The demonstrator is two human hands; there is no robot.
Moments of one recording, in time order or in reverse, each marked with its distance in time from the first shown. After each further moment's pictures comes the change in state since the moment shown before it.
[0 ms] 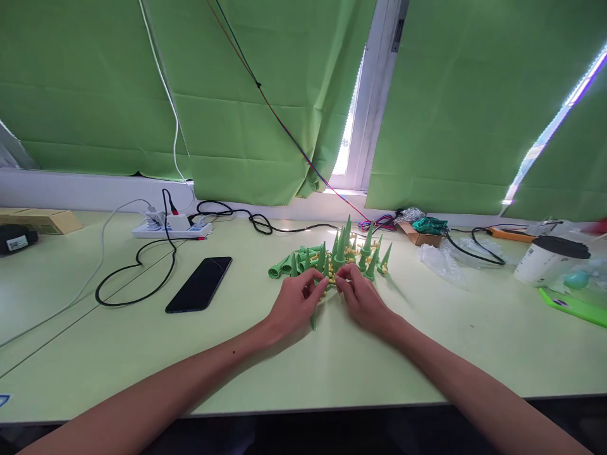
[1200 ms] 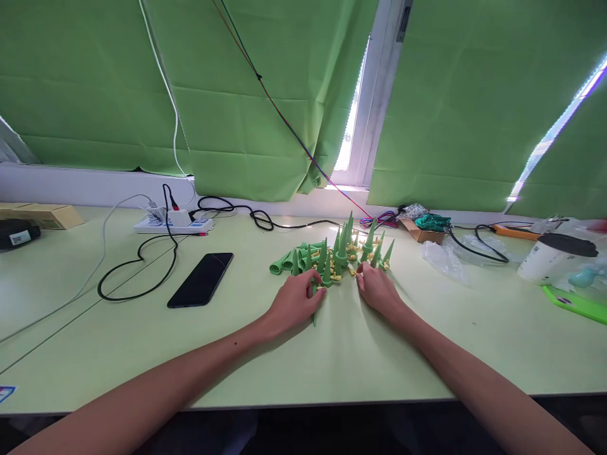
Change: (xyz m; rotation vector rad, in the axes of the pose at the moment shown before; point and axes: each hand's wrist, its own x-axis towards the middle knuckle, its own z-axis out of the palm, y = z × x) left_hand 0.002 -0.012 -0.001 0.223 -0.148 -0.110; right_hand 0.011 0.020 -0.019 -0.765 -0.177 0.546
